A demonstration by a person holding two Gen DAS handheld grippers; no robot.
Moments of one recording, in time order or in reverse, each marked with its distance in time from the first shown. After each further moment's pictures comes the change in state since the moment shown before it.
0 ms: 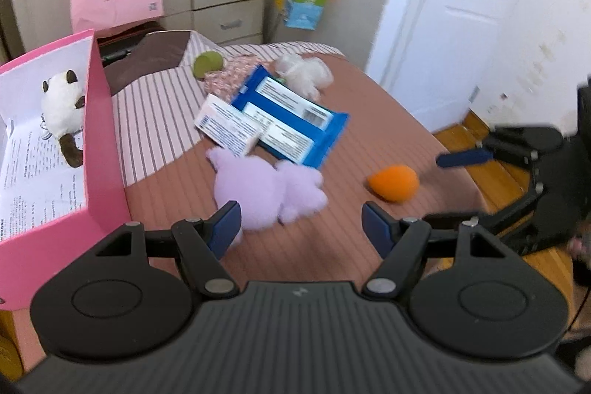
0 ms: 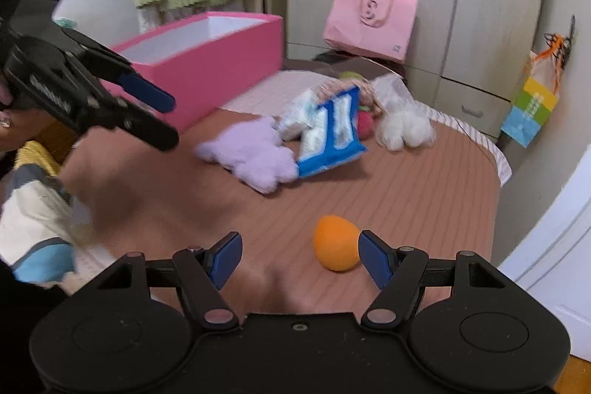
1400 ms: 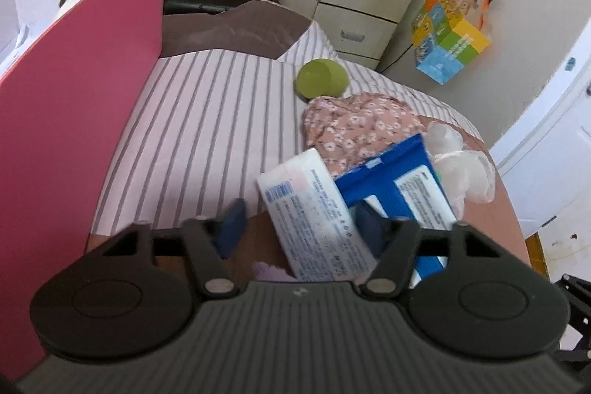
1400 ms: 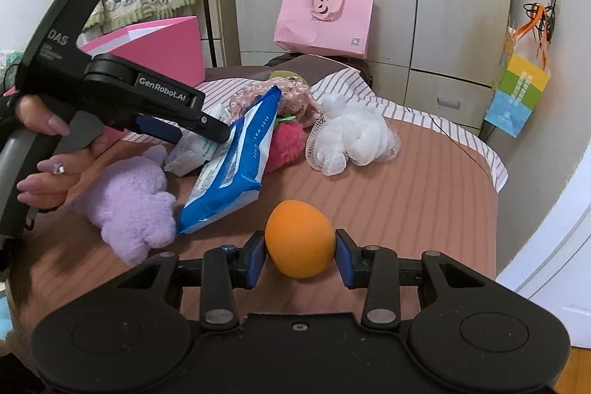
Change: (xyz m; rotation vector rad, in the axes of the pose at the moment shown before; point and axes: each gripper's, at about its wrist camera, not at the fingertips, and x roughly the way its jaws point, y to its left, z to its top) left arm 0.142 0.070 0.049 -0.448 -0.054 0.197; right arm 0.086 -0.062 0.025 0.106 -0.042 -0.033
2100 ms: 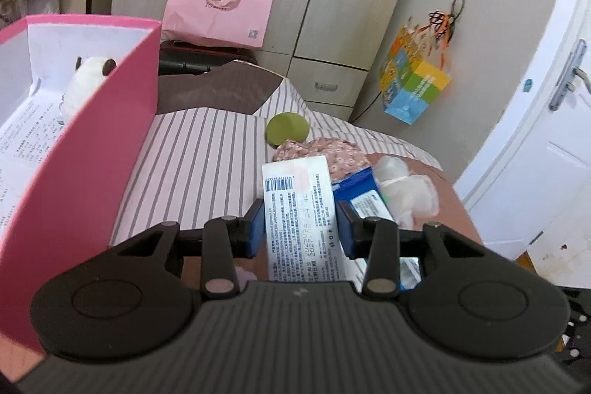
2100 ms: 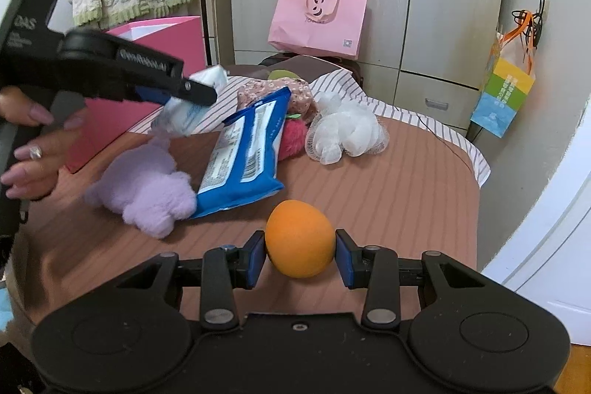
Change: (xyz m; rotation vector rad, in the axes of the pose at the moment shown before) left arm -0.061 -0.014 -0.014 0.064 -0.187 -0.046; right arm -0.030 0.015 -0.008 -0.026 0.009 -0.044
